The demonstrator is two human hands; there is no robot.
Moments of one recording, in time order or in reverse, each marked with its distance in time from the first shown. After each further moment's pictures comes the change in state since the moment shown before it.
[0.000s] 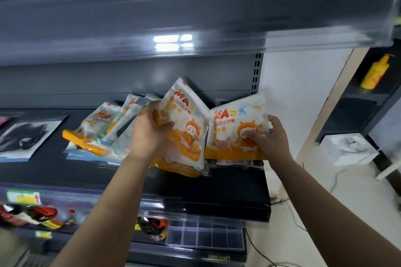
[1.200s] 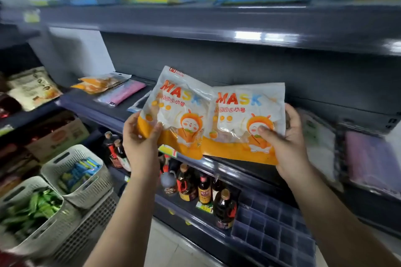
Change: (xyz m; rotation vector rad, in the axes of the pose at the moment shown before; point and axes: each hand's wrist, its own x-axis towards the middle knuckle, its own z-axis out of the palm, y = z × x) left_hand -0.089 -0.157 -0.236 -0.679 0.725 -0.193; right_hand -0.145 -0.102 0.222 0.567 -0.426 -0.156
